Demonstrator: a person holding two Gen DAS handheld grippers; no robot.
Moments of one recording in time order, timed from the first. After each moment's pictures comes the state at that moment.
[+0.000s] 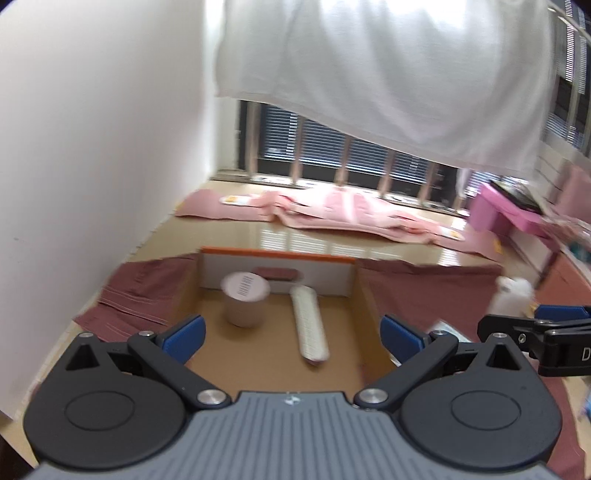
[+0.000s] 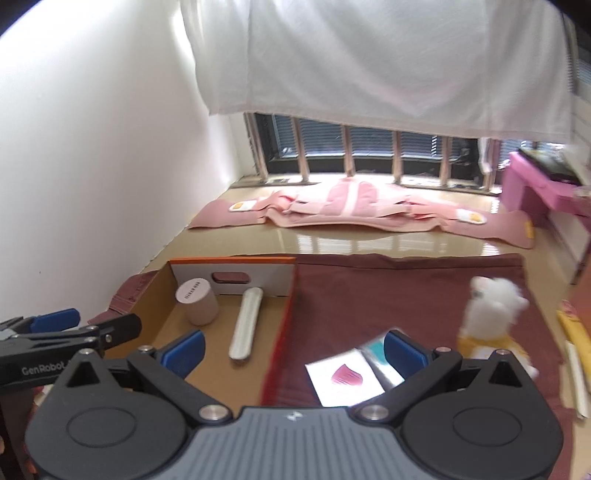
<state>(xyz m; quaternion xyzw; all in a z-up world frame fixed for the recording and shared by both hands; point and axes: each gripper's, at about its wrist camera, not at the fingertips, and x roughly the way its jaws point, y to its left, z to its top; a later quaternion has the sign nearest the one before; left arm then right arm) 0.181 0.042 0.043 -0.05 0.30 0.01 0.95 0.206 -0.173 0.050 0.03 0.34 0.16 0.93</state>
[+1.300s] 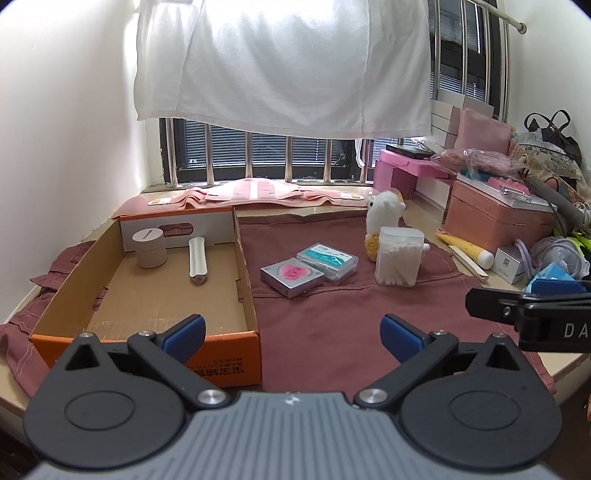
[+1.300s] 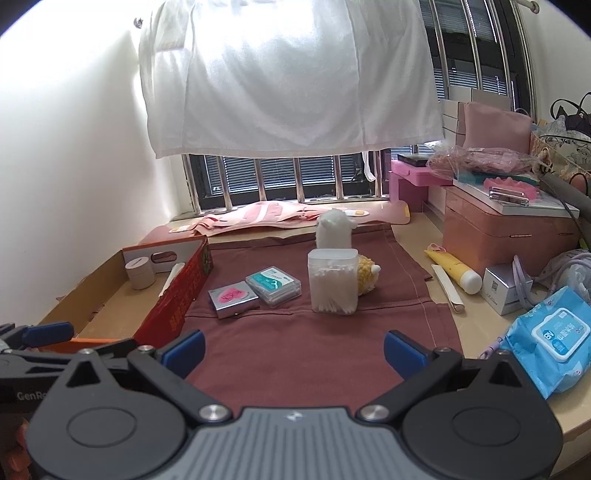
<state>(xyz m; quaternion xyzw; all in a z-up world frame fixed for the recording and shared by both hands) 0.037 -0.084 -0.016 0.01 0.25 -0.06 0.97 0.020 -0.290 -0.014 0.05 0.25 0.07 0.96</state>
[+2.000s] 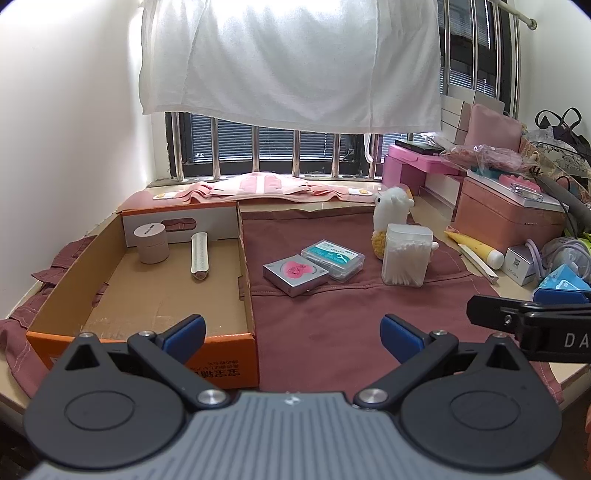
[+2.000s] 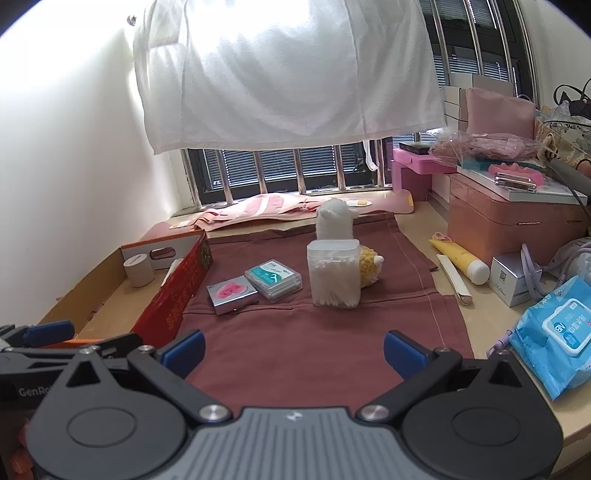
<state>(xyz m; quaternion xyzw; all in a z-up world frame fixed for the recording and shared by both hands) 0.048 -0.092 -0.021 0.01 0.26 -0.05 0.96 0.032 -0.297 -0.023 0.07 0.26 0.07 0.96</state>
